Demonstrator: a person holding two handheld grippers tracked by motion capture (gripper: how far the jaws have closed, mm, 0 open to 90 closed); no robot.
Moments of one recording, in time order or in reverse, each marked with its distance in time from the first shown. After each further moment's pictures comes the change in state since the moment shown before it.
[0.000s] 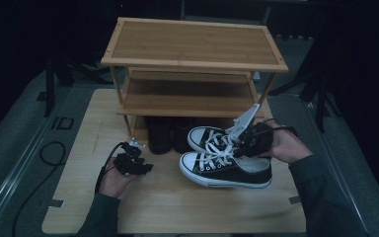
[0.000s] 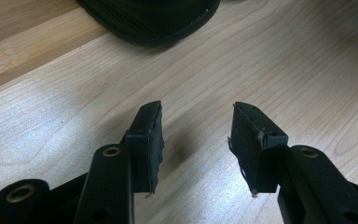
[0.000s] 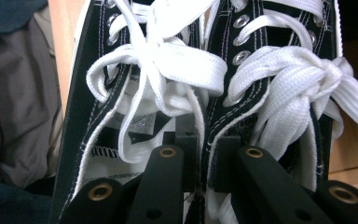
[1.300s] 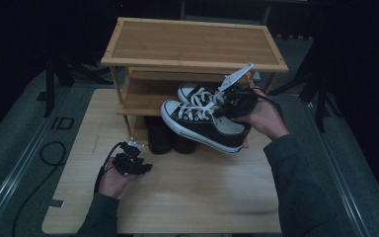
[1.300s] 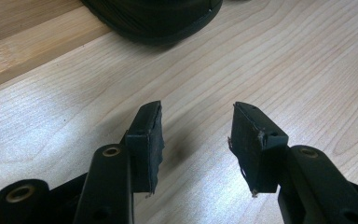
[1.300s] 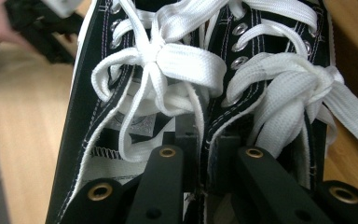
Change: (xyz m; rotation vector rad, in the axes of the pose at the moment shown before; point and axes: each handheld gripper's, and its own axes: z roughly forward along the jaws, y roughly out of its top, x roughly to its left) left arm 0.003 -0.002 -0.001 -0.006 -0.007 -0.012; right arm -0.056 0.061 -0.020 -0.225 -0.186 0.218
